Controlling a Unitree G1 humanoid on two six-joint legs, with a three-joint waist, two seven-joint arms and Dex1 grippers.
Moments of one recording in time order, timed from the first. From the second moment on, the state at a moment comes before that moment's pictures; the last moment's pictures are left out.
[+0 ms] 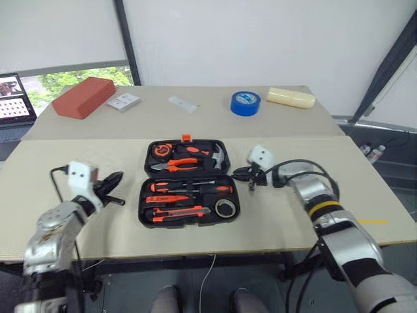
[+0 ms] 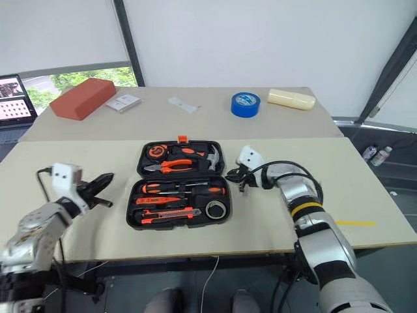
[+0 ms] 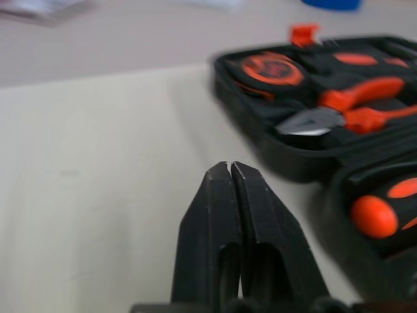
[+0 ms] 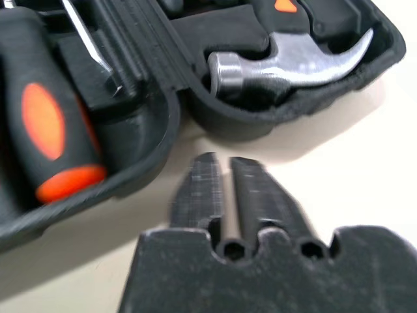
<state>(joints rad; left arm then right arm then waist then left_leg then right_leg) -0.25 0.60 0.24 0.10 -0.43 0.40 -0.57 -0.97 -0.40 0.26 0.99 -0.01 -0.18 0.96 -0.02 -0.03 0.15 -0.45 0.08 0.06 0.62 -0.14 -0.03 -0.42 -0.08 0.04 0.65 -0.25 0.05</state>
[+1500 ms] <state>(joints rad) -0.65 0.66 0.21 0.31 -0.53 1.07 -0.58 -1.16 -0.37 0.18 0.84 0.08 0.91 0.90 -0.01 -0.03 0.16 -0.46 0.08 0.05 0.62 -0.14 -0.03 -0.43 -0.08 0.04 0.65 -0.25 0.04</state>
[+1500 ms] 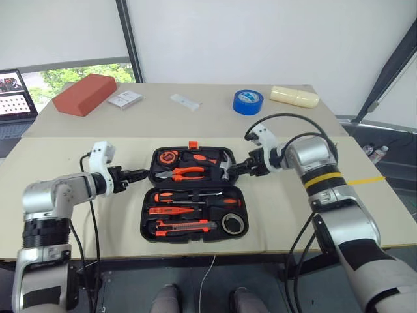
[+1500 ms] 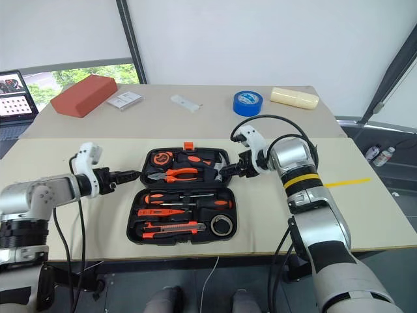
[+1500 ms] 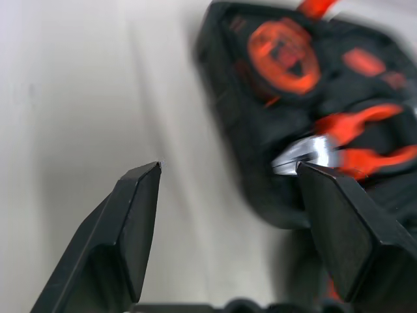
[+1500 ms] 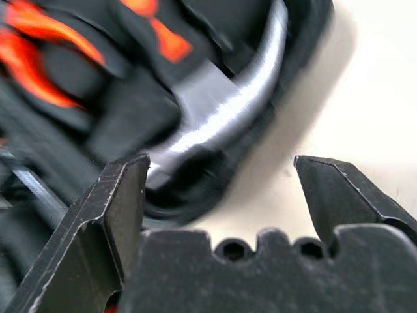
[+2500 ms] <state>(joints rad) -0.19 0.54 0.30 0.07 -0.41 0.09 -0.88 -0.68 -0.44 0.09 0.53 0.03 -0.34 0.91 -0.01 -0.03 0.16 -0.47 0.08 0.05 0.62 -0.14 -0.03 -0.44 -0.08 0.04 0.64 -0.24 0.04</state>
